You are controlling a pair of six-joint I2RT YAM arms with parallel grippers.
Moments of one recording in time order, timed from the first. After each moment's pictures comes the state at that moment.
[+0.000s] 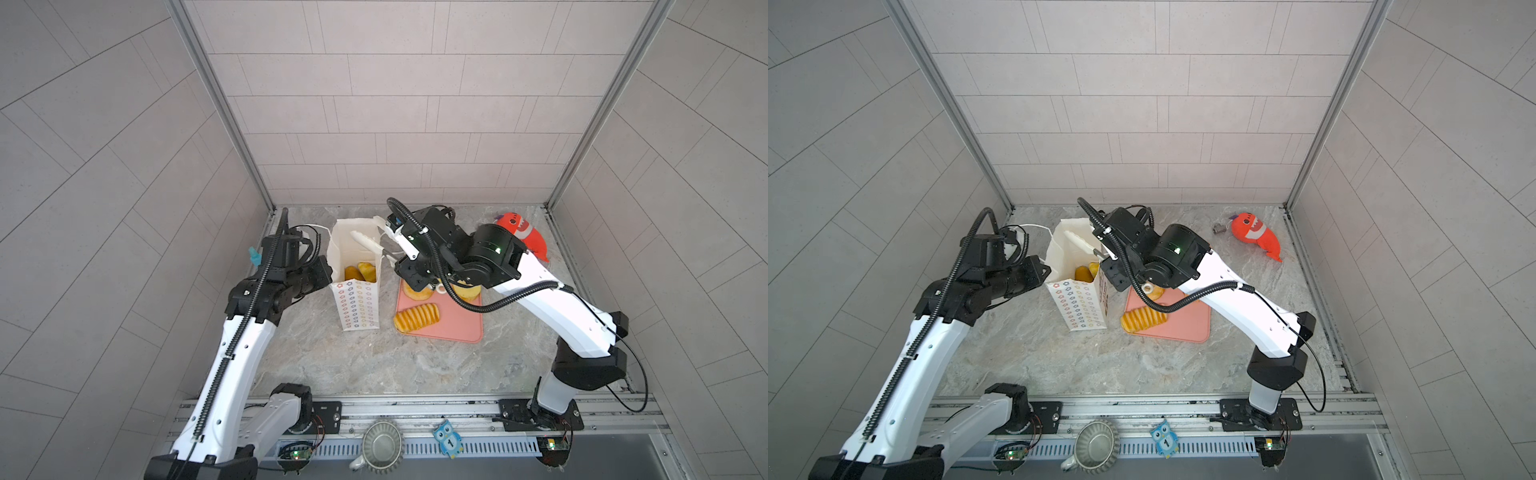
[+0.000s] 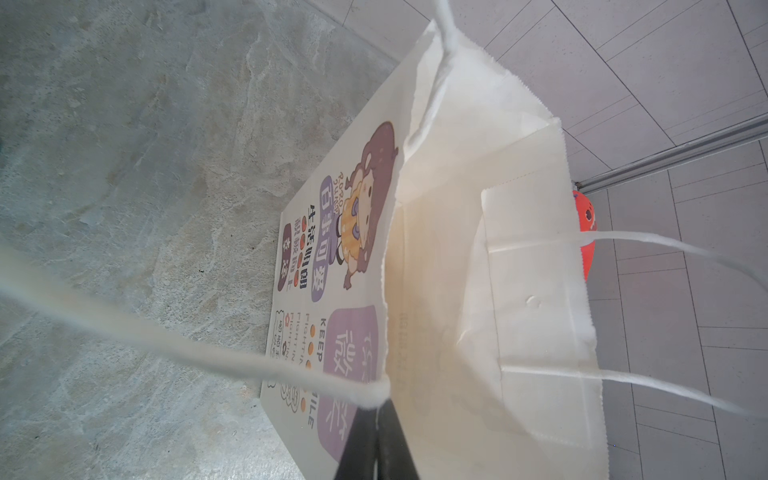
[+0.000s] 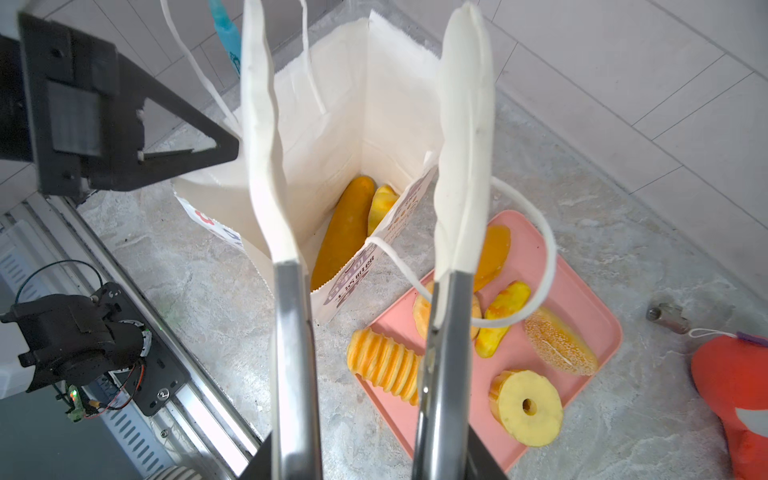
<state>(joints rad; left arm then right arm) -0.11 0.99 1.15 -0.92 0.25 -0.52 1.01 1.71 2.21 -1.32 0.24 0.20</state>
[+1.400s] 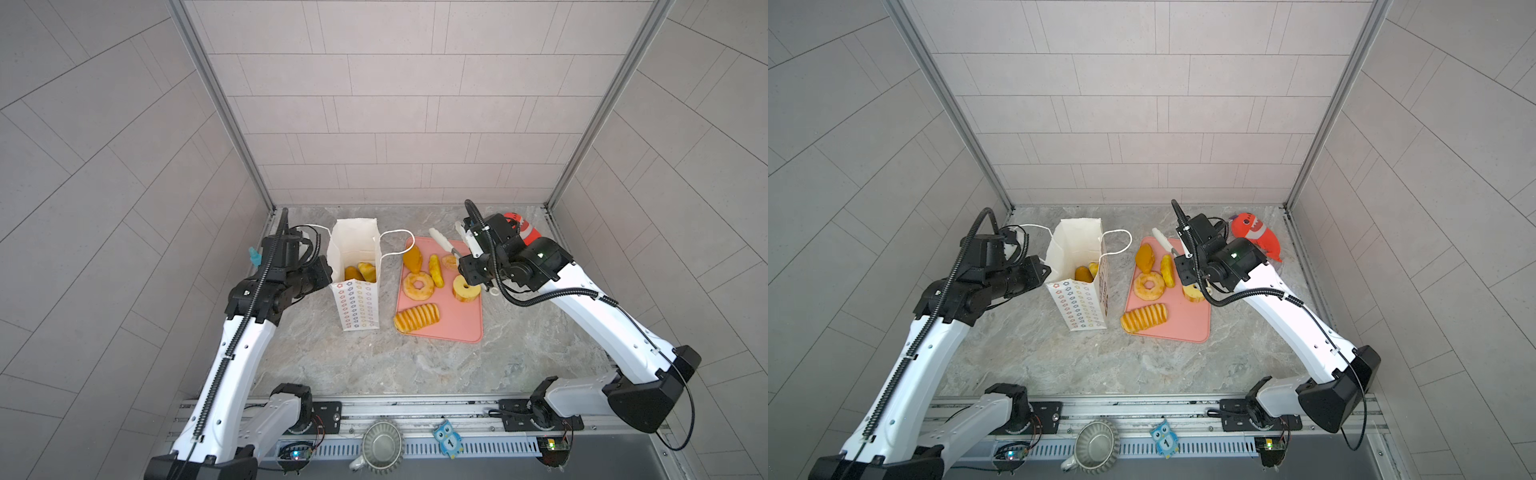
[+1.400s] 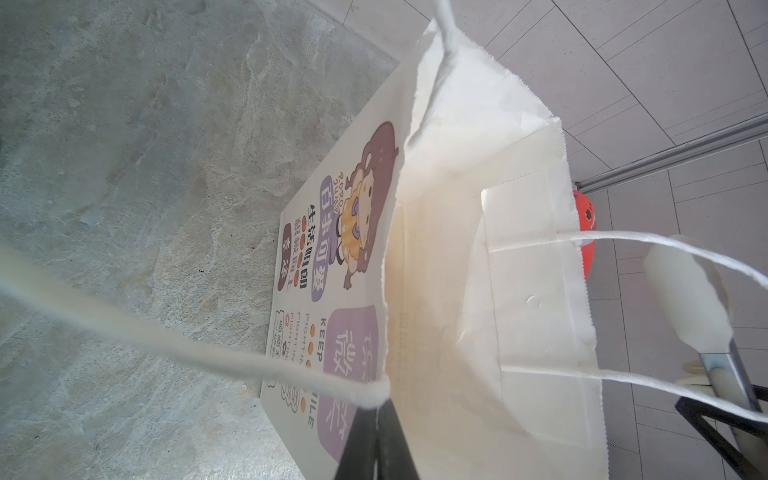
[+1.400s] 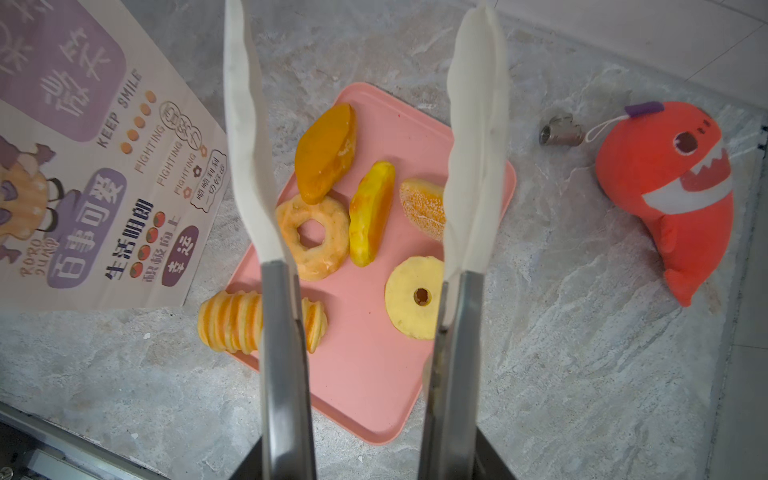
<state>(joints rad) -0.11 0.99 1.15 -0.92 0.25 -0.52 0.59 1.35 1.48 -1.10 0.17 0.23</state>
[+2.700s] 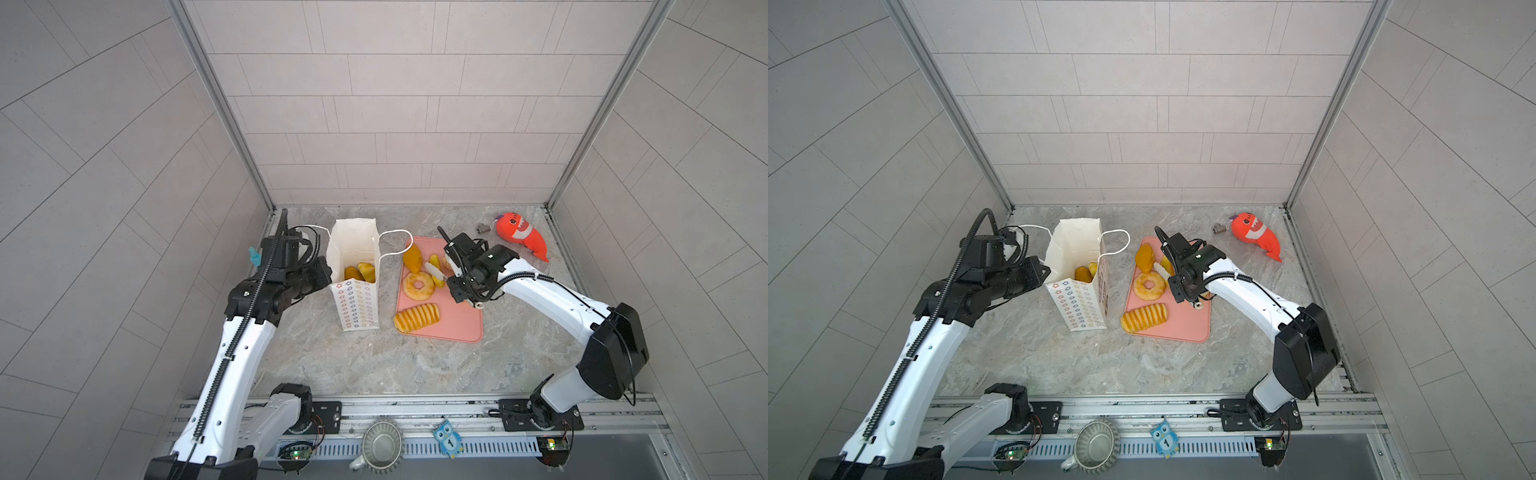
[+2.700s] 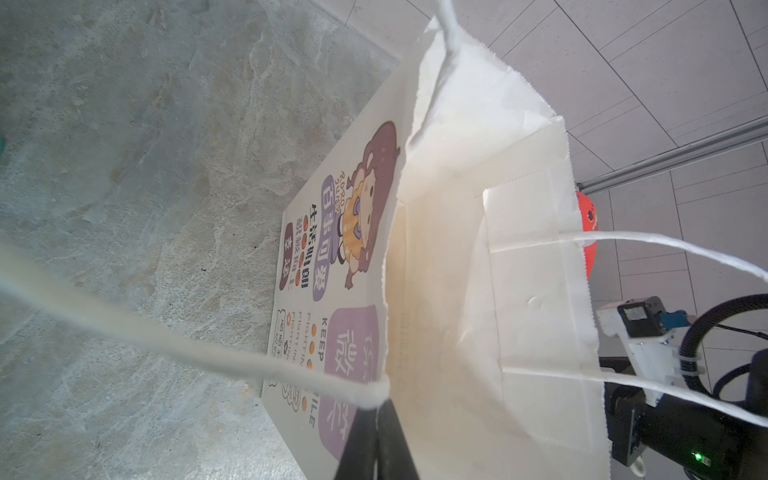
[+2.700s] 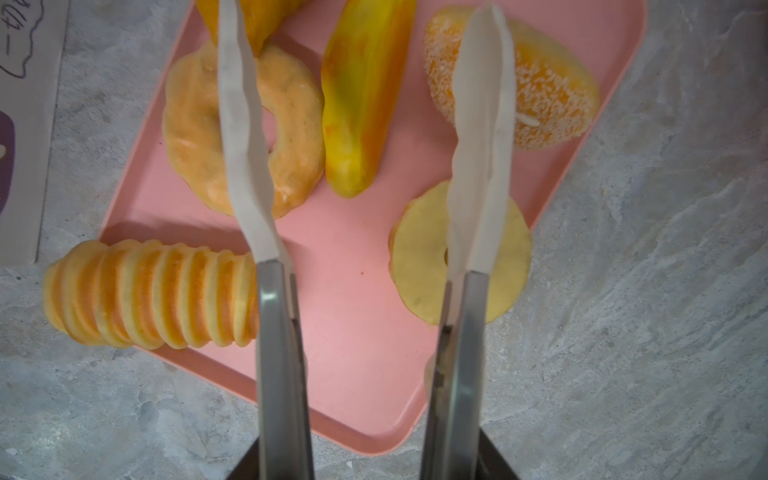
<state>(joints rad) -0.11 0.98 1.14 -0.92 0.25 -0.52 0.58 1.56 1.30 -1.01 0.14 0.23</state>
